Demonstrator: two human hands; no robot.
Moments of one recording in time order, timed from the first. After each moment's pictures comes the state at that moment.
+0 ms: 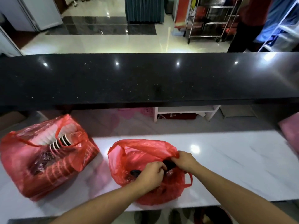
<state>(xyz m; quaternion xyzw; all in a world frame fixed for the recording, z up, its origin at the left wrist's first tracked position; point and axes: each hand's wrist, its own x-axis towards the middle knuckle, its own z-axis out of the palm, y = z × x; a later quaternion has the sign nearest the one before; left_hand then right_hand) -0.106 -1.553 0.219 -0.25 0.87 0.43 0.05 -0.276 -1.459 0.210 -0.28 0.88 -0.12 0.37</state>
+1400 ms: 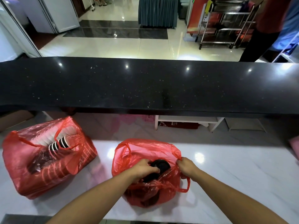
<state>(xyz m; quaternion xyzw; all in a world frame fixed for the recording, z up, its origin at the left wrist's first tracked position) -0.144 -1.599 0.200 -0.43 0.67 0.60 0.13 -0.318 -1.462 0.206 -0.21 0.84 -0.21 0.45</state>
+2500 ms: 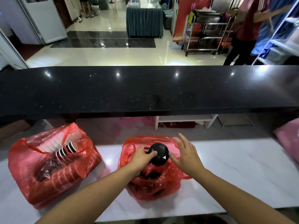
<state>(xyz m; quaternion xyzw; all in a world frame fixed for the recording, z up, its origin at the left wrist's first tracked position) -0.125 -1.628 0.223 -0.45 0.66 0.60 -0.04 -0.276 -1.459 0.239 -0.47 0.86 -0.20 0.03</state>
